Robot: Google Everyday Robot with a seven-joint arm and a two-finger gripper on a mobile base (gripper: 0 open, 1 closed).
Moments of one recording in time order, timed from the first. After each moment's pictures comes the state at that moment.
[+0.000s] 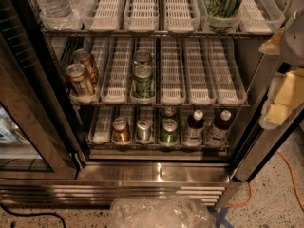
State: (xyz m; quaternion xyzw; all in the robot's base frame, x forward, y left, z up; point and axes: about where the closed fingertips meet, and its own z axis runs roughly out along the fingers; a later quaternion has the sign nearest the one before) arm 0.438 -0.217 0.976 -0.60 0.78 -0.03 0.16
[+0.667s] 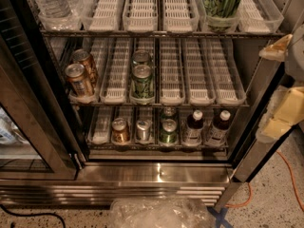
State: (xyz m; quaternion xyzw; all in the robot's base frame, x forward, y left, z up) arm 0.416 -0.201 0.976 -0.60 0.77 -0.03 0.21
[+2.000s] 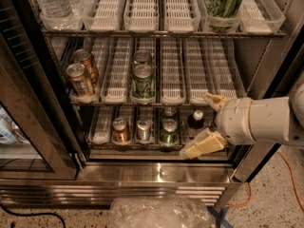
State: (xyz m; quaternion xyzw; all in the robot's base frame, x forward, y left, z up) arm 0.471 -0.109 0.830 -0.52 0.72 0.15 0.43
